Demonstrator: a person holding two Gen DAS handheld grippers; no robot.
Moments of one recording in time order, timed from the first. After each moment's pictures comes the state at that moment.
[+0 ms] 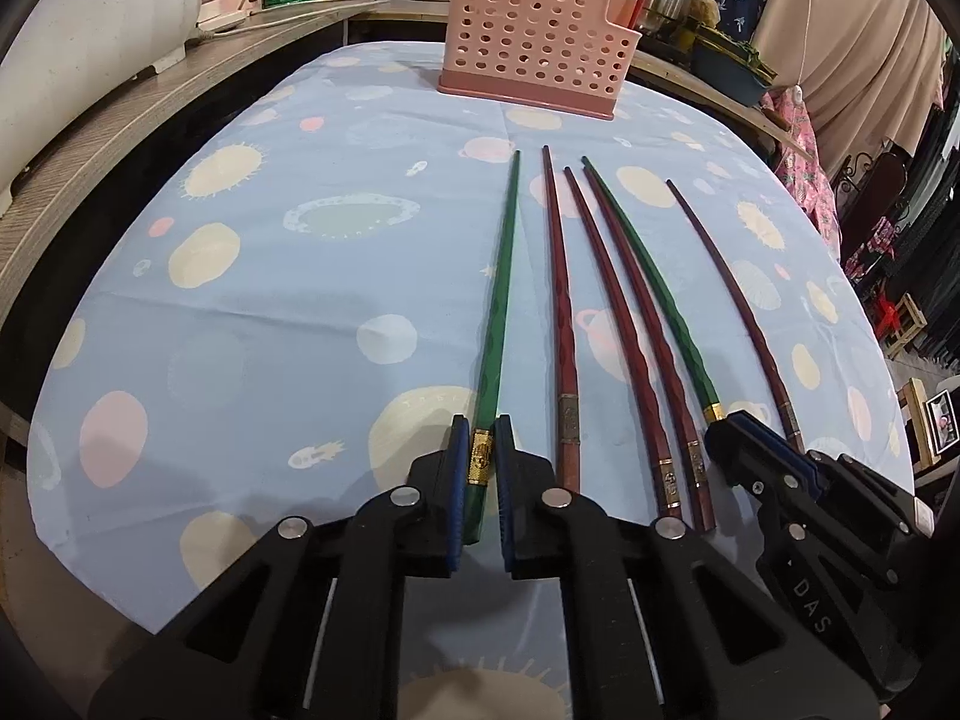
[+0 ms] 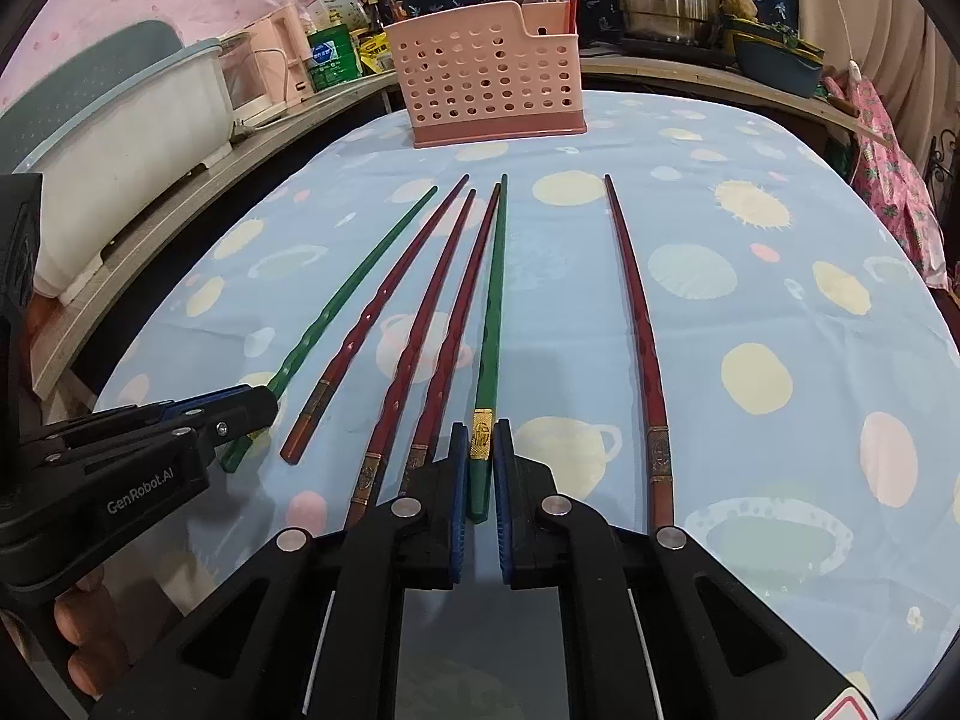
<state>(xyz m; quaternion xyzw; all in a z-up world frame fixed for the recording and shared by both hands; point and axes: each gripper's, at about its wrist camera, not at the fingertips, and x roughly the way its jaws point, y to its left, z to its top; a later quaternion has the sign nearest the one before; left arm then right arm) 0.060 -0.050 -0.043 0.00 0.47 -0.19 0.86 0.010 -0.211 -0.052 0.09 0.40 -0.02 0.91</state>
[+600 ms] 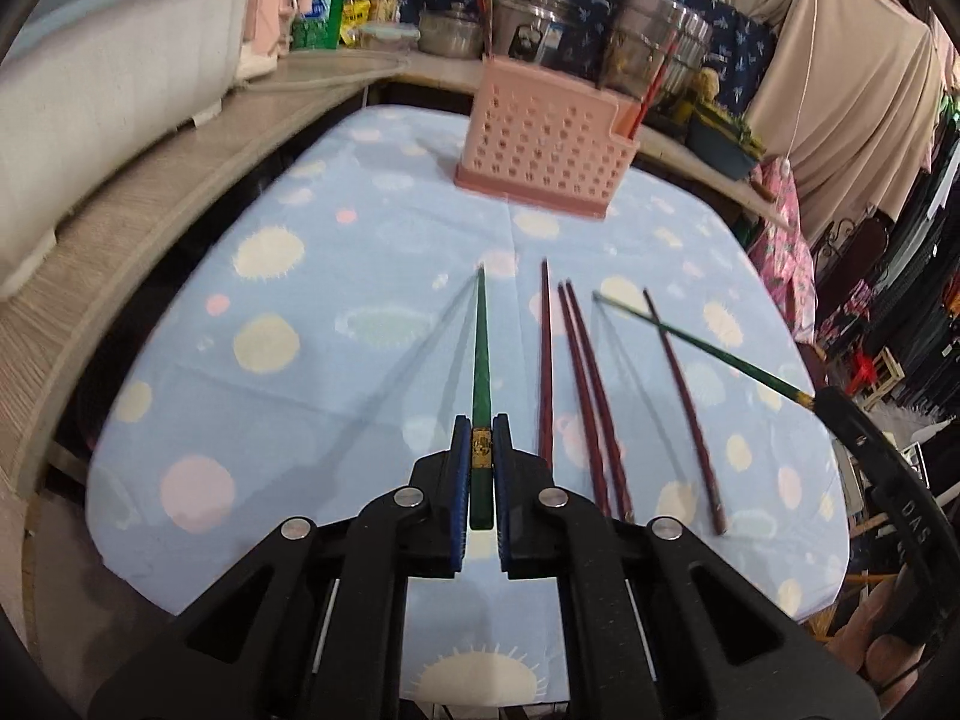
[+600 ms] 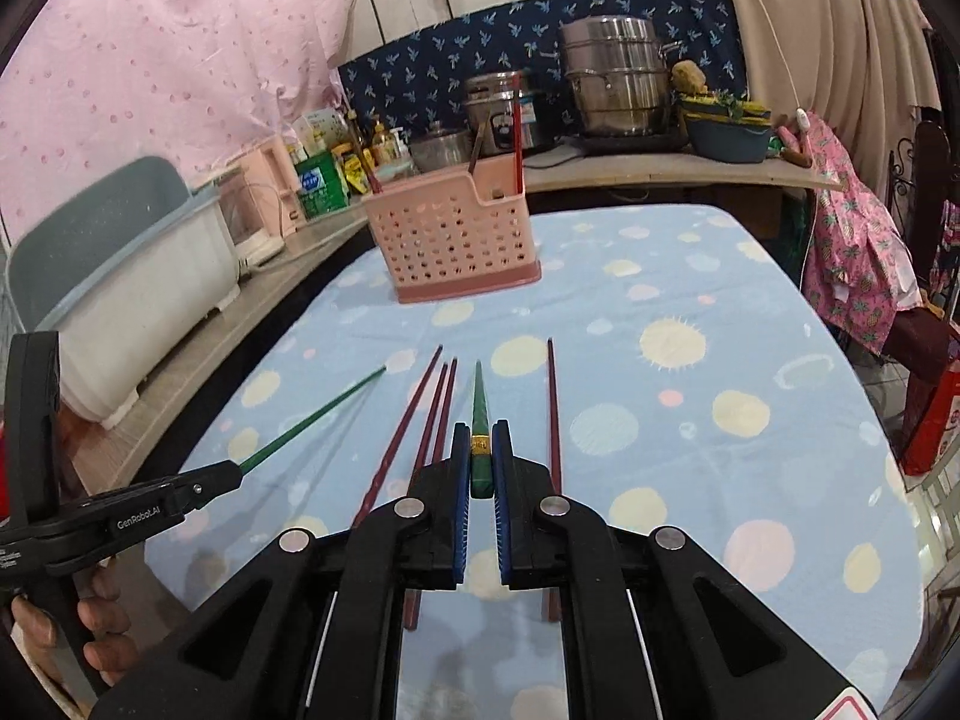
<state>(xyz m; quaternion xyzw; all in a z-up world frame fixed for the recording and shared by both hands) 0.066 -0.016 0.037 -0.05 0.43 -0.19 0.88 -0.014 -0.259 0.056 0.13 0.28 -0.05 0.95</state>
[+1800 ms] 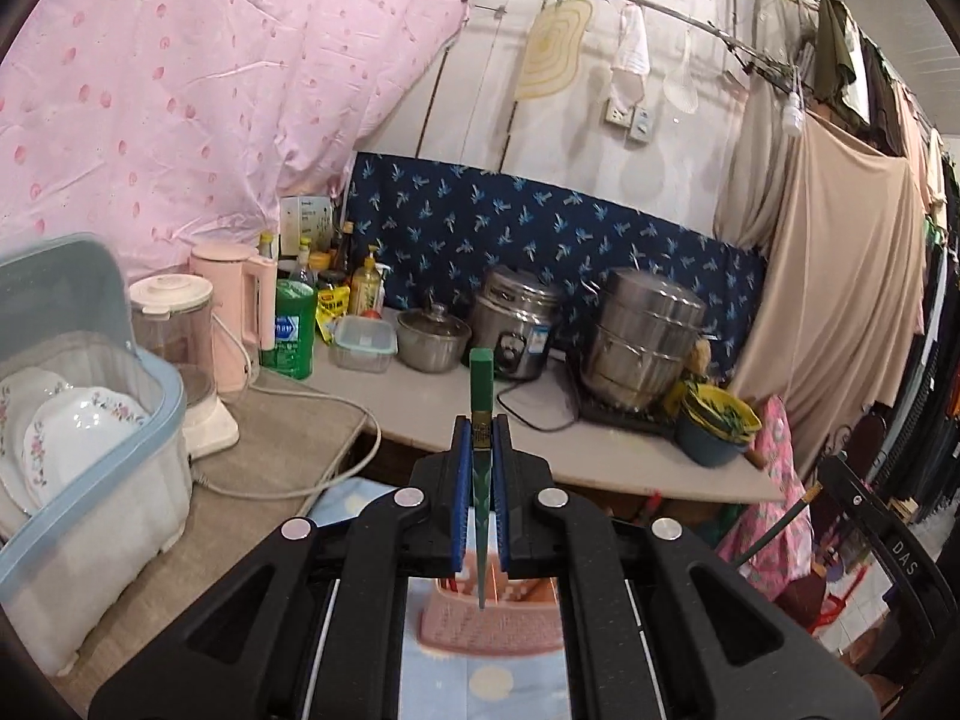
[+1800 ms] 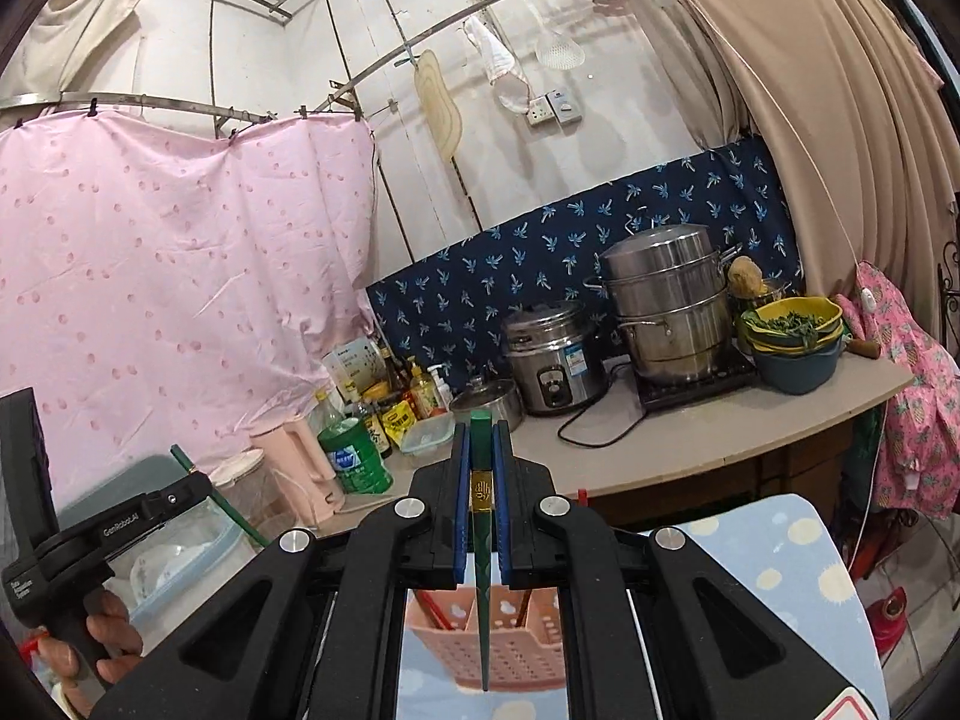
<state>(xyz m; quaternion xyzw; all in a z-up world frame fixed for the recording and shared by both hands) 0.255 -0.059 0.274 -0.10 0.18 -0.17 0.96 0.185 -0.332 0.260 0.17 0.07 -0.02 0.98</state>
